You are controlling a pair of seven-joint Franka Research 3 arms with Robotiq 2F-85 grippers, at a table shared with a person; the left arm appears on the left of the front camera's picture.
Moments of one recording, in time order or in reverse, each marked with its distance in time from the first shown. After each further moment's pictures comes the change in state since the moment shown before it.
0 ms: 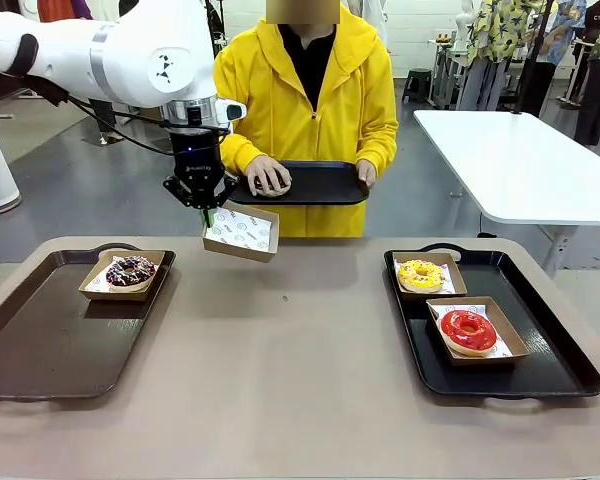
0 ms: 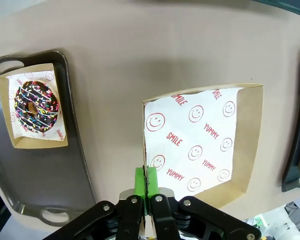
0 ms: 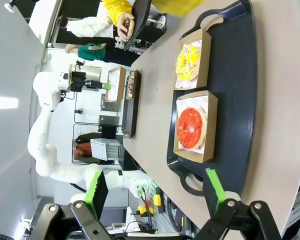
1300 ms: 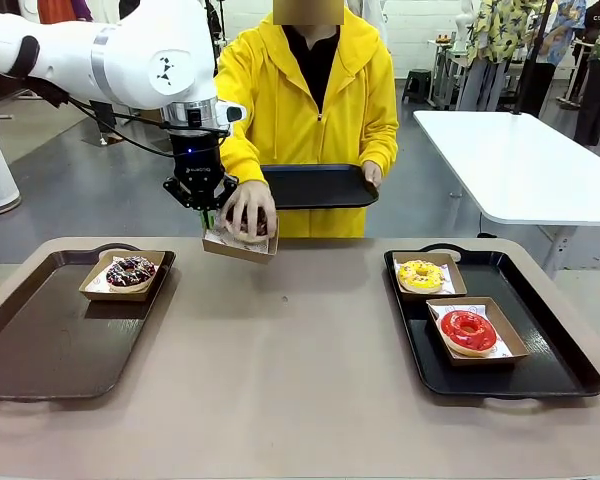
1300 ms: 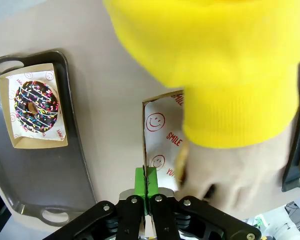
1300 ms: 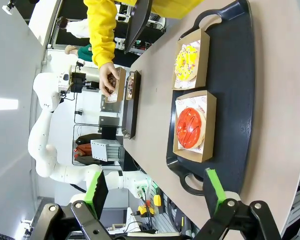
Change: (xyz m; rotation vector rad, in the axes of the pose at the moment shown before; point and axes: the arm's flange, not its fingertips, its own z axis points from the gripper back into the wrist) left arm 0.000 -0.001 0.000 0.001 0.000 0.000; right arm -0.001 -0.001 0.001 0.000 -0.003 -0.003
